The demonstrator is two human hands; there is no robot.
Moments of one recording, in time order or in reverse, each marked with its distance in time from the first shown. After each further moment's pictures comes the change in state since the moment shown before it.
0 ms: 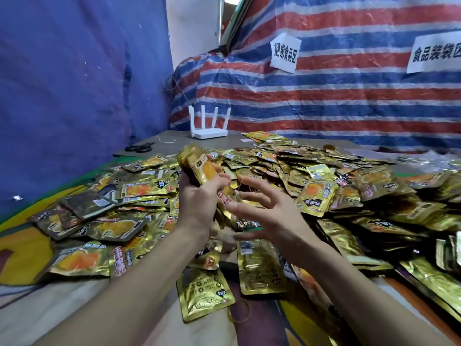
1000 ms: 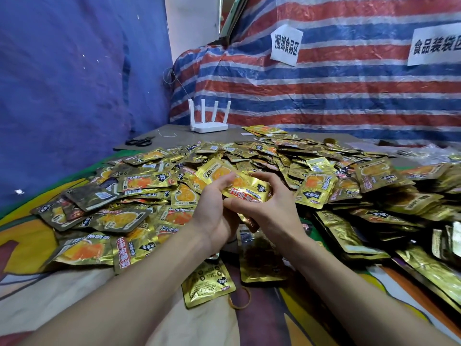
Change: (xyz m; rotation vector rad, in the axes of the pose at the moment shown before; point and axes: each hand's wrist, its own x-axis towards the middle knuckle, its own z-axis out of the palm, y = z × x) left_hand -0.006 -0.017 0.006 -0.306 -0.159 -0.601; right_hand 0.005 0.011 0.014 -0.153 0.321 -0.149
